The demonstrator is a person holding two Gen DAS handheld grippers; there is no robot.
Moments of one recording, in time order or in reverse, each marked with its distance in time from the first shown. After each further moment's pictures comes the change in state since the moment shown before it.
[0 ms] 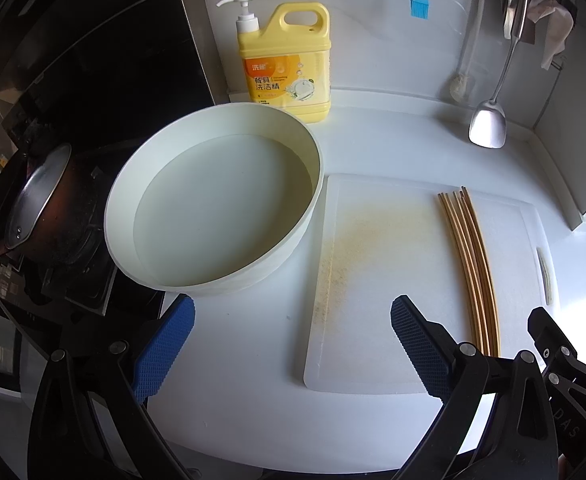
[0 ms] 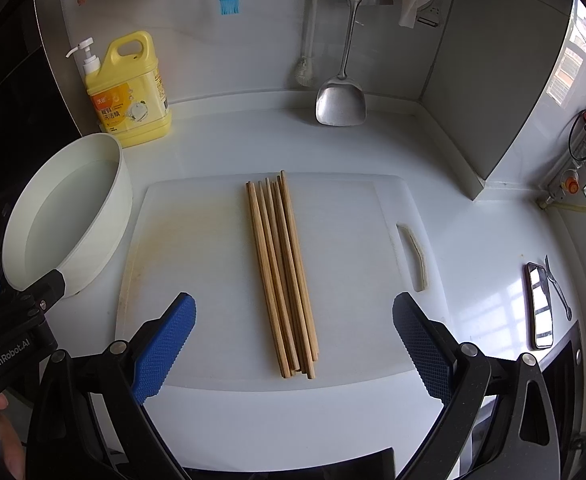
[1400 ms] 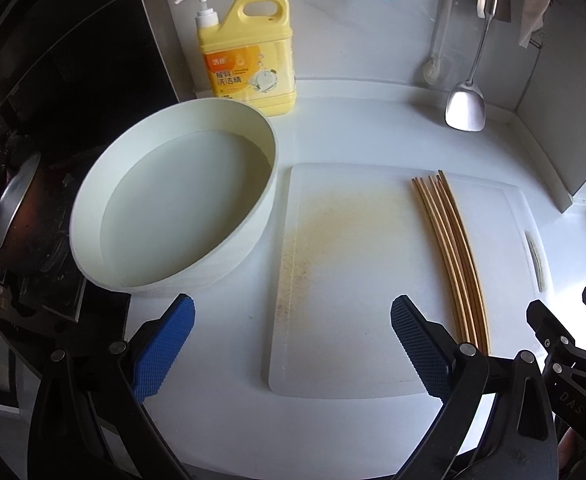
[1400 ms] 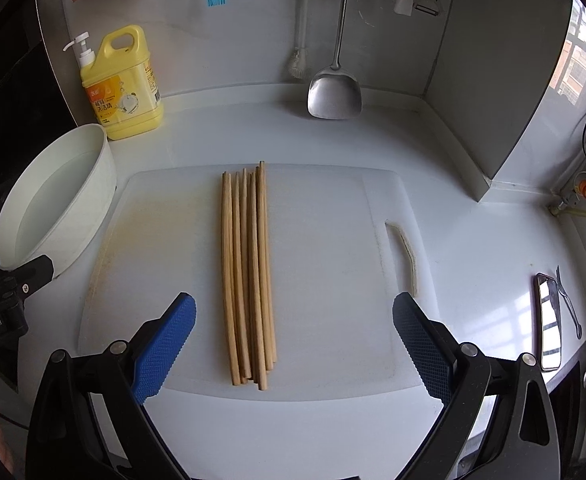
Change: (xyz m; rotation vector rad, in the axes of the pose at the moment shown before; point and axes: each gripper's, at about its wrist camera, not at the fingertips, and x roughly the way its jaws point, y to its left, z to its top) left arm 0.021 -0.032 -0.011 0.062 0.001 -0.050; right arm 0.039 -0.053 -0.013 -0.056 -0.011 0.058
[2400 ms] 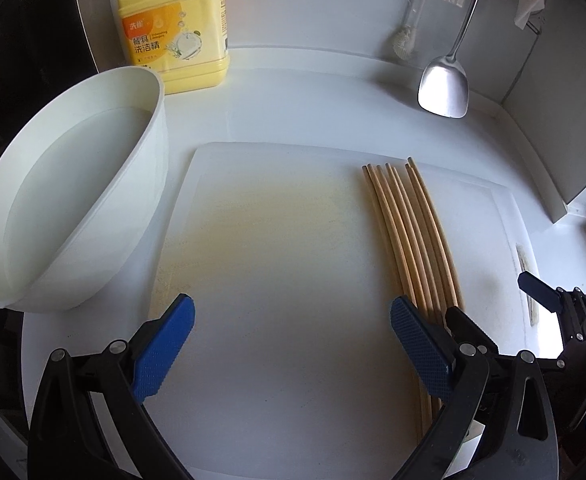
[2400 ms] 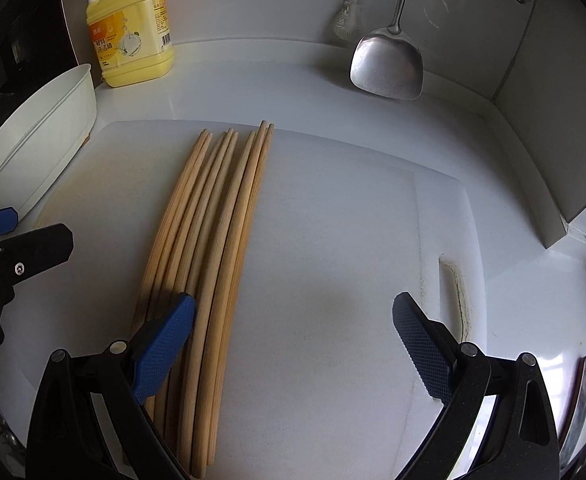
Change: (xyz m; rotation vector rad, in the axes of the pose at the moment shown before) left arm 0.083 -0.063 0.013 -0.034 0.019 -0.137; right arm 0.109 -0.023 0.022 -0.185 0.024 0.077
